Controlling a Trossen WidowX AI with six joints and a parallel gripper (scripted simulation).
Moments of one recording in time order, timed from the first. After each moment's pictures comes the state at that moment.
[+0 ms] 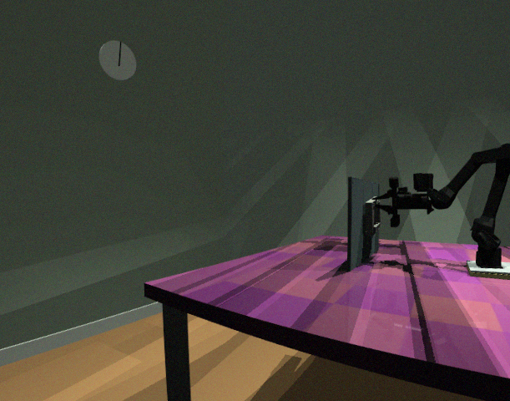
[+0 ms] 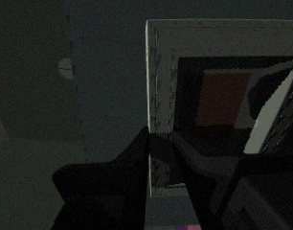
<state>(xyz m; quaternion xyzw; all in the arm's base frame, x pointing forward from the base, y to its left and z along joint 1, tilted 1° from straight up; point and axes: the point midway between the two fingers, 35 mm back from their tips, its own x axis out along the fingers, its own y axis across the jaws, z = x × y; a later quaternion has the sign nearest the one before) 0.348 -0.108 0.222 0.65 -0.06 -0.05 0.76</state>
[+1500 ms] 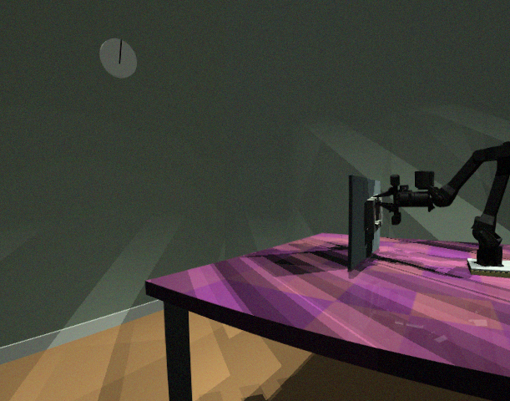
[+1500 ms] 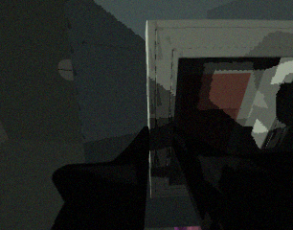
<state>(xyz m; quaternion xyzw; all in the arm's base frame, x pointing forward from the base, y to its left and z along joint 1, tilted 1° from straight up) 0.347 -0.112 0.223 0.65 -0.06 -0.05 0.76</state>
